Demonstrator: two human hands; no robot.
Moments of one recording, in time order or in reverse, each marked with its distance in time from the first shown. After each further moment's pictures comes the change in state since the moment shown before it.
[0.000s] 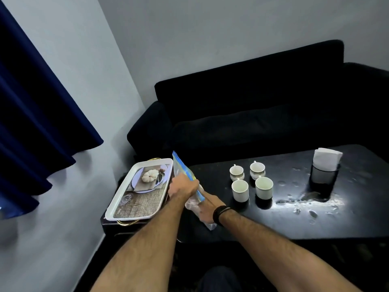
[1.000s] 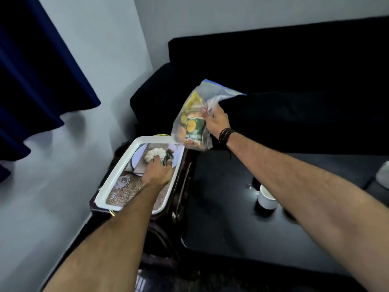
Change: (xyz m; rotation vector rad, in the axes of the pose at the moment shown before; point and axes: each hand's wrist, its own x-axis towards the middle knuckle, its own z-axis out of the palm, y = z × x) left_hand 0.170 -0.128 0.014 -0.006 0.095 0.017; right_hand 0.230 -0.028 -0.108 0.684 0.515 -0.026
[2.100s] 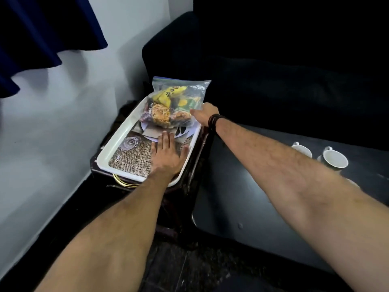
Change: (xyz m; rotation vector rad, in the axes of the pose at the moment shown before) left_hand 0.024 -0.079 0.083 0.246 -0.095 0.104; right_hand 0.010 0.057 0.147 -0.393 -0.321 0.285
